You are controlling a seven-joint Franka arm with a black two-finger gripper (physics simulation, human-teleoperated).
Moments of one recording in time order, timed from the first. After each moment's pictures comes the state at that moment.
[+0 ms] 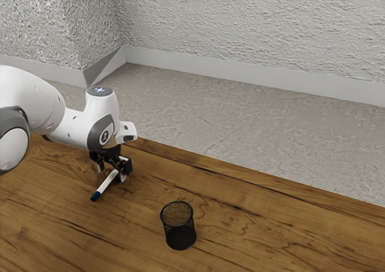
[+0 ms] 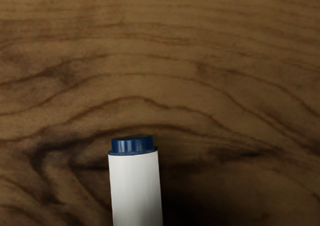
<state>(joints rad) -0.34 0.42 0.52 -2.08 -0.08 2.47 0.15</state>
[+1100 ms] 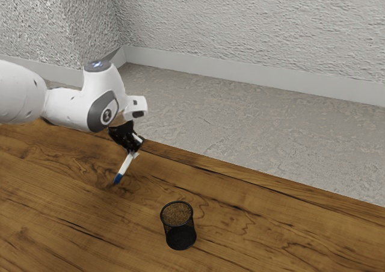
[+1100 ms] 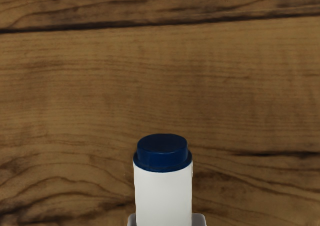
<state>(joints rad) -0.44 0.25 0.53 -2.09 -0.10 2.47 0.19</state>
